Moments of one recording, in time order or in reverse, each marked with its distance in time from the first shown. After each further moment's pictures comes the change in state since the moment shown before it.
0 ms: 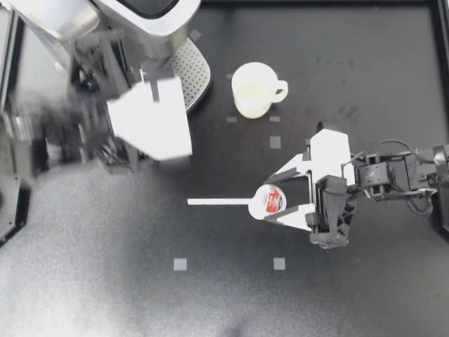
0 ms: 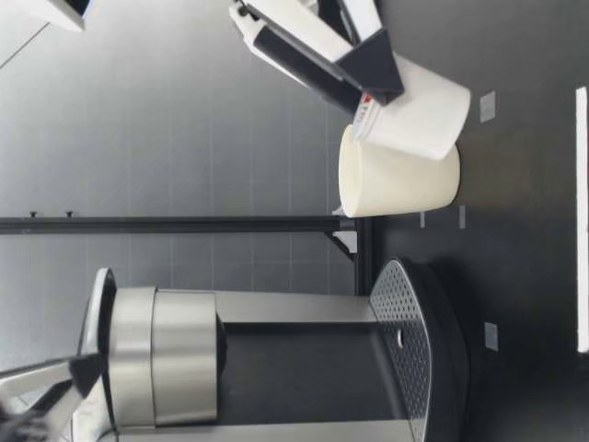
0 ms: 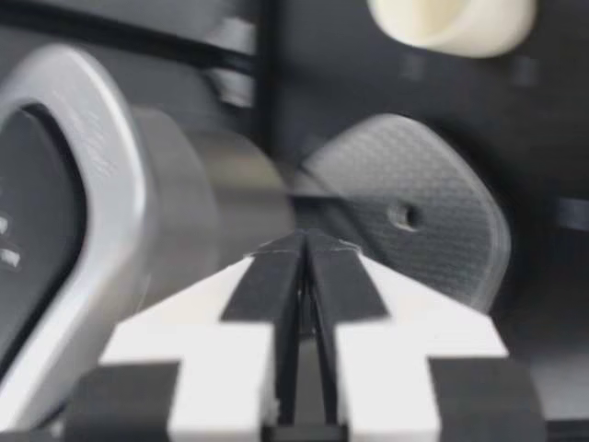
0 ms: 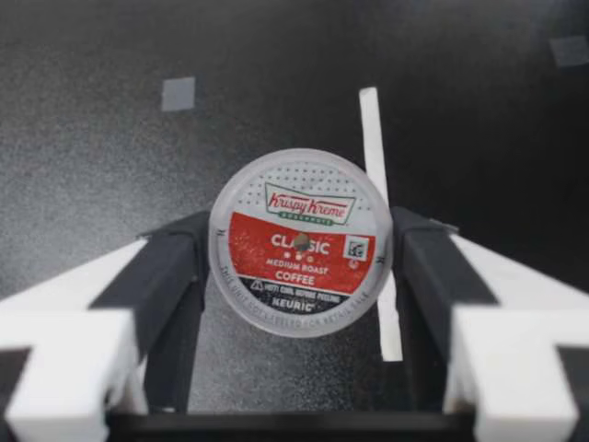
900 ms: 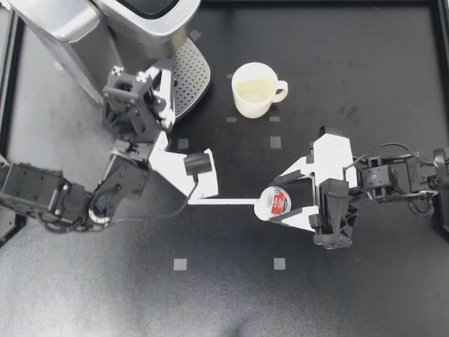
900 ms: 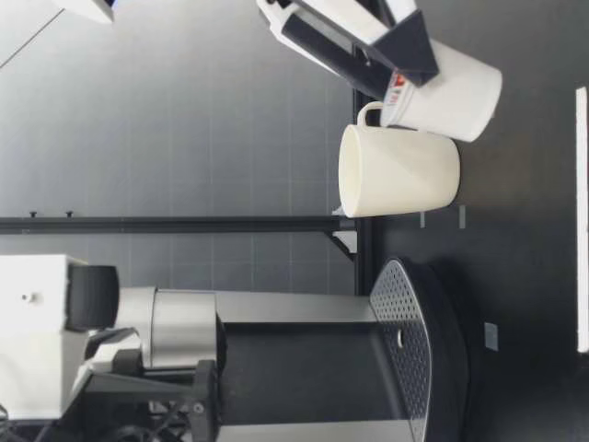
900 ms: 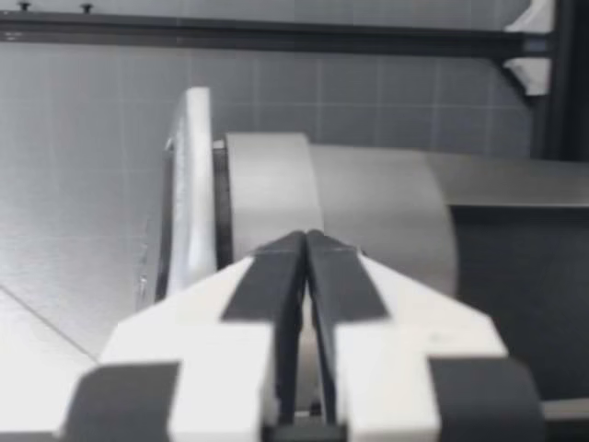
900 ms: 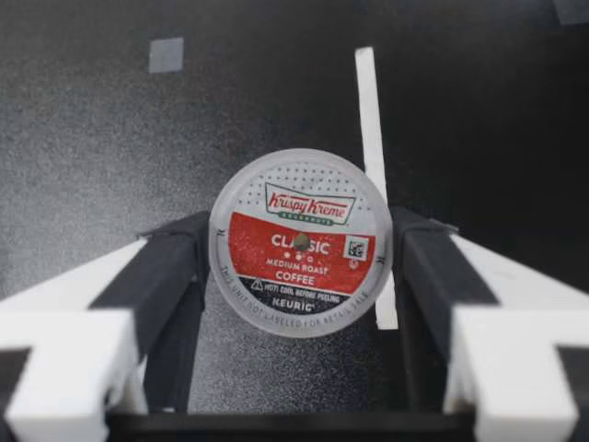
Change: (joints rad) left arm 0.014 0.192 0.175 0.549 0.155 -0.198; right arm 0.000 0.020 0.029 0.000 -0.020 -0.003
